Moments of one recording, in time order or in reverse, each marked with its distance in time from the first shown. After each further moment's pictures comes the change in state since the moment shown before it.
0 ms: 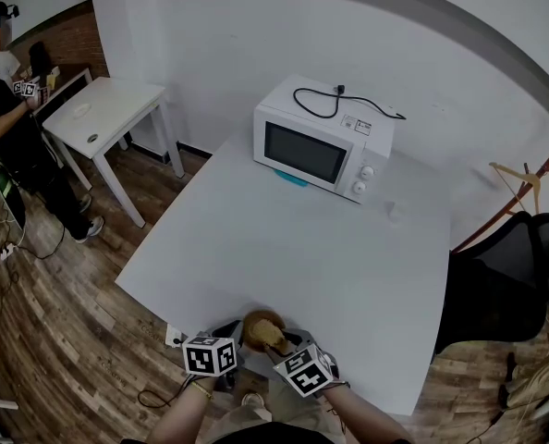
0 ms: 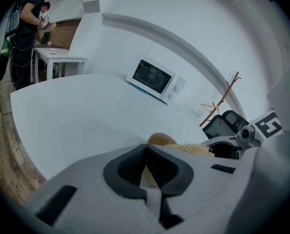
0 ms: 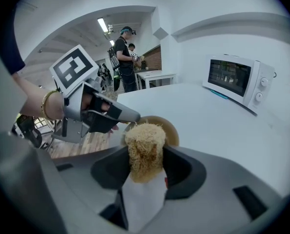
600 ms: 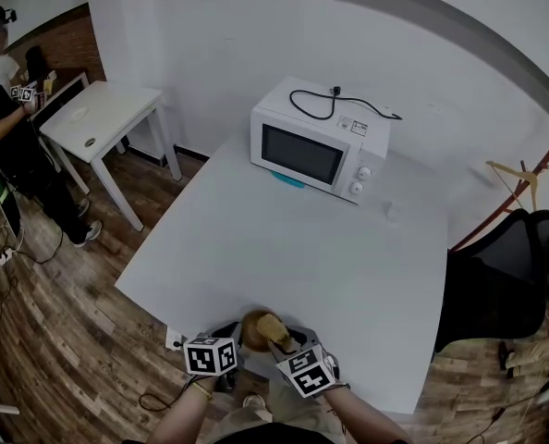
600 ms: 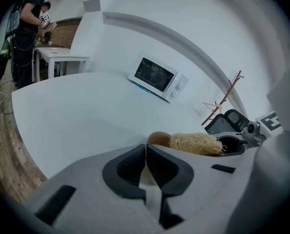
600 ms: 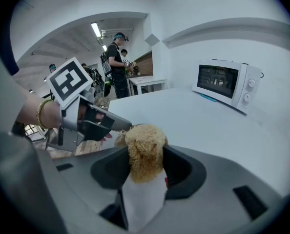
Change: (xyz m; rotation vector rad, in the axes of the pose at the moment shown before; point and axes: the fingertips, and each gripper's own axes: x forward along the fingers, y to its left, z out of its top) left arm 0.003 0.006 -0.004 -0.005 0.019 0.019; right arm -0.010 -0.016 0.009 0.055 -0.063 -0.092
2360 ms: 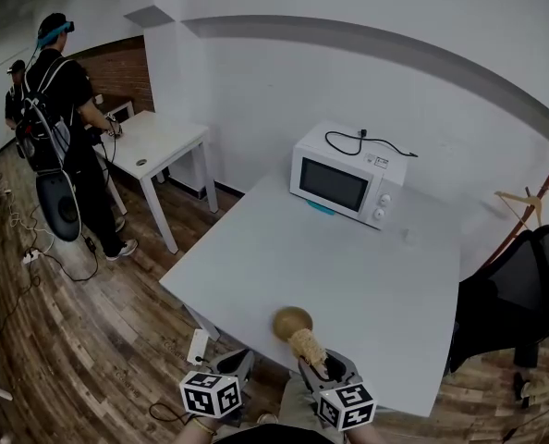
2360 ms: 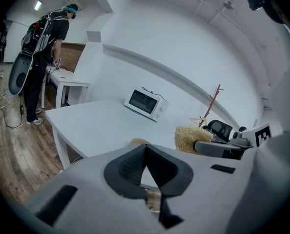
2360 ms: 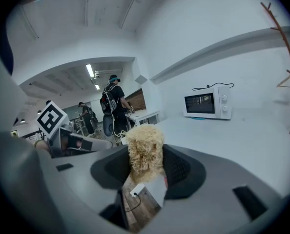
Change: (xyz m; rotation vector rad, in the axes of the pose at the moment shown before) left arm -0.167 -0.039 -0.021 0.056 -0.264 -0.044; right arm -0.123 0.072 0.025 0.251 -0.421 -0.052
